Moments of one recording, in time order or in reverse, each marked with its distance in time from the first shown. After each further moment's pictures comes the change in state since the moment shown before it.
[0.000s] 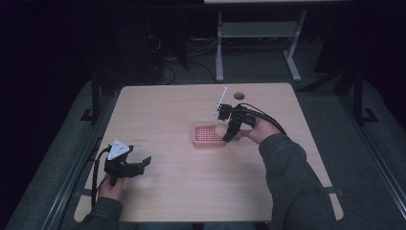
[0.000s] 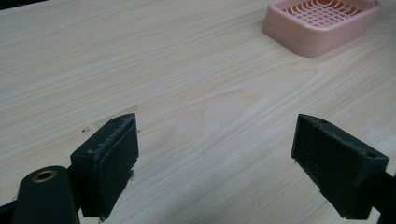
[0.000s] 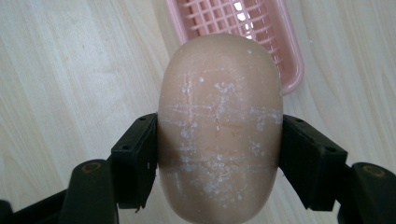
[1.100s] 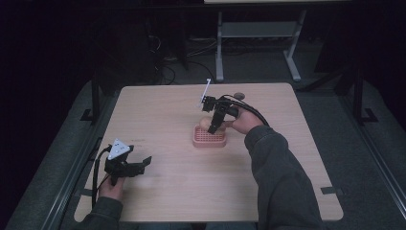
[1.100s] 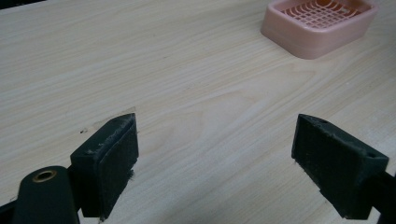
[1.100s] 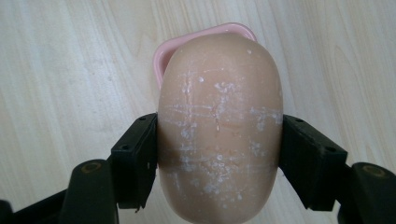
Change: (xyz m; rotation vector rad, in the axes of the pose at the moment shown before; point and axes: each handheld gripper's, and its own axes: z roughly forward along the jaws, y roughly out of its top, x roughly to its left) left arm -0.001 0.001 0.000 0.003 -0.003 -0.001; right arm -0.014 0.051 0.012 -0.029 0.023 -0.052
